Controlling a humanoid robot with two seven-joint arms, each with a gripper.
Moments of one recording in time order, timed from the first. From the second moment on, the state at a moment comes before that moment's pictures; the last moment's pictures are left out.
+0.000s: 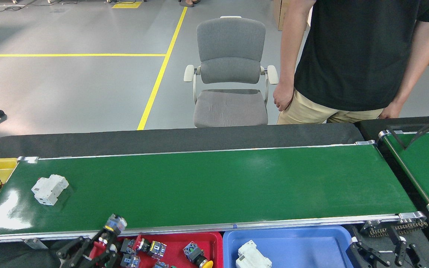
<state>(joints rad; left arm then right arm) 0.29 0.09 0.28 -1.74 -1.41 -0.77 -0.04 0.29 -0.01 -0.33 -1.75 1.26 -0.31 0.06</state>
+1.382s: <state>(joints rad) 0.30 0.03 0.50 -1.71 -1.41 -0.49 -0.04 0.24 -0.01 -0.33 -1.75 1.27 -0.27 0.07</state>
